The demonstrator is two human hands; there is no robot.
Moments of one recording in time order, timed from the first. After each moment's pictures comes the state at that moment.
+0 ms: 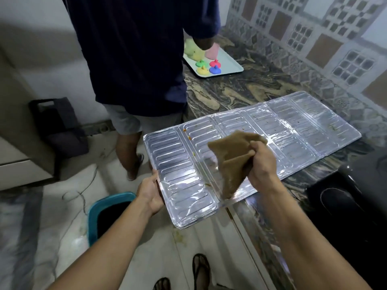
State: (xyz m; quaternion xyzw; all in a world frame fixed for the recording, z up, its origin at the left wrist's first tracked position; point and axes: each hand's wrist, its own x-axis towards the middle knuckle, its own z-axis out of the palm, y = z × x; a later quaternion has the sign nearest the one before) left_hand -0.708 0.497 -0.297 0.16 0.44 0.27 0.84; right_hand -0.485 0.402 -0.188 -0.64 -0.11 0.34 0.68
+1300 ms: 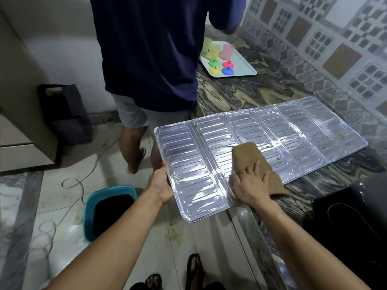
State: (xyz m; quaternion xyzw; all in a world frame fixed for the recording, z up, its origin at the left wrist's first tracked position) left_hand -0.690 0.513 -0.313 0.10 0.38 0.30 0.87; right_hand -0.469 0.394 -0.264 -0.85 -0.51 0.12 -0.06
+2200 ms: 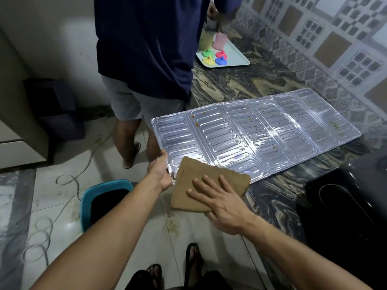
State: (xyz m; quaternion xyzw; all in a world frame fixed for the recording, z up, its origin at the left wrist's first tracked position) left_hand -0.684 0.523 -0.324 0.11 0.48 0.30 0.82; right_hand -0.543 0.340 -0.268 -0.62 -0.77 0.09 -0.09
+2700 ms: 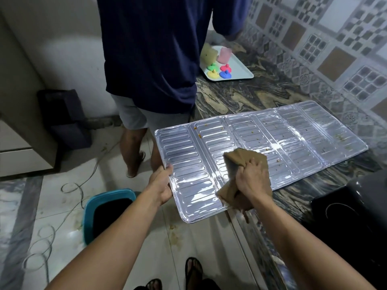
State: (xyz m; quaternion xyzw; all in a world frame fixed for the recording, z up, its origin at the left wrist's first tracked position) left_hand -0.687 0.519 -0.314 0.19 0.47 0.30 0.81; right_hand -0.473 0.410 -0.248 -0.90 -0.41 0.09 0.08
